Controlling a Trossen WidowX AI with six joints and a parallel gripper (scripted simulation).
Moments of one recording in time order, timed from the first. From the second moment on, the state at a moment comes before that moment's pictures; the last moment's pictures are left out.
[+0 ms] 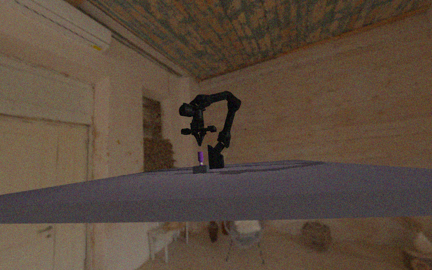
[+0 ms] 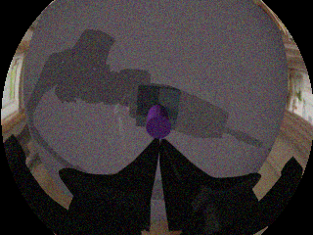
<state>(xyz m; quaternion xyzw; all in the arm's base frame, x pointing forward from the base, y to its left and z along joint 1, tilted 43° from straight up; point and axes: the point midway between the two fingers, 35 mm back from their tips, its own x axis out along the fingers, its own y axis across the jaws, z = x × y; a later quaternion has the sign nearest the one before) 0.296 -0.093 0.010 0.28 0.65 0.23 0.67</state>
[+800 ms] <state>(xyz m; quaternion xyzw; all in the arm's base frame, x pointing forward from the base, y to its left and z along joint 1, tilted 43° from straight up) 0.299 -0.078 -0.006 0.28 0.65 0.23 0.67</state>
